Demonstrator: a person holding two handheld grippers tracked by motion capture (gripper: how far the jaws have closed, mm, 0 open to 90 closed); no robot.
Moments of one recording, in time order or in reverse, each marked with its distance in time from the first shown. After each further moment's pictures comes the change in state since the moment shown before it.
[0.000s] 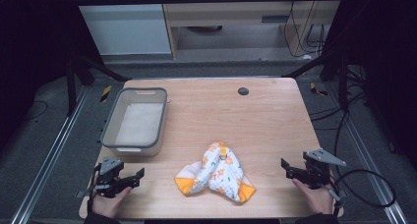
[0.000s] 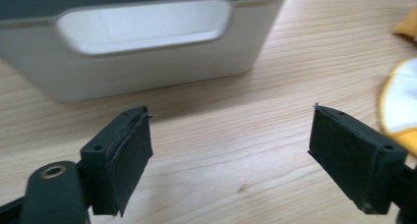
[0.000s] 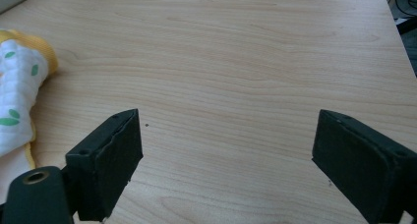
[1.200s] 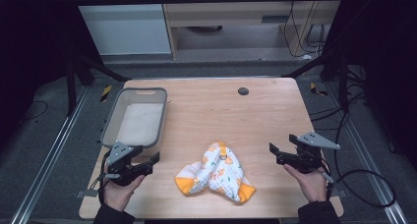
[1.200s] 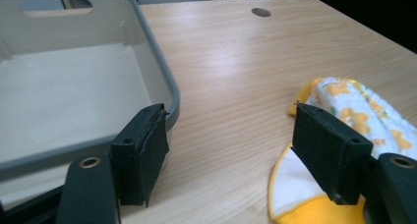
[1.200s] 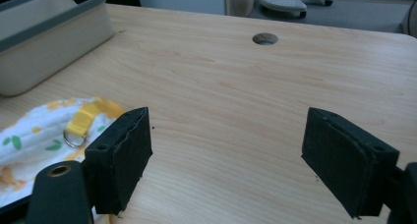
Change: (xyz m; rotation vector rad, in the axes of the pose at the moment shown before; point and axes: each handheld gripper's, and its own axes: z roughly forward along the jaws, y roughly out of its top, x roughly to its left) left arm -0.050 0.064 -0.014 -0.168 -0.134 0.040; right arm 0.035 0.063 -0.003 -0.091 0.119 -0.069
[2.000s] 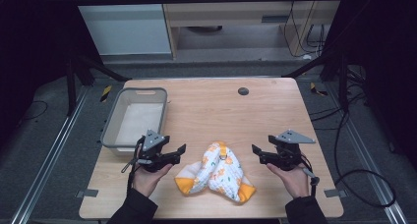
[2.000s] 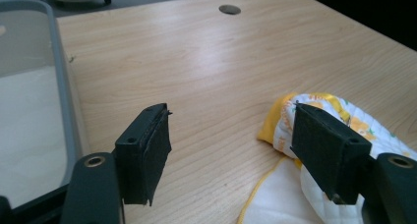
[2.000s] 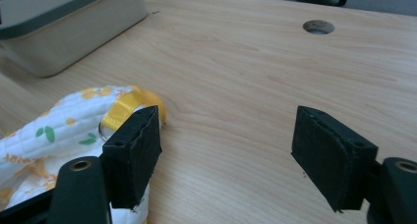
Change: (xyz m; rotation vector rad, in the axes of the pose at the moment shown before) left arm -0.039 0.017 0.062 0.047 -0.058 0.077; right arm 0.029 -0.002 0.035 0.065 0.098 -0.042
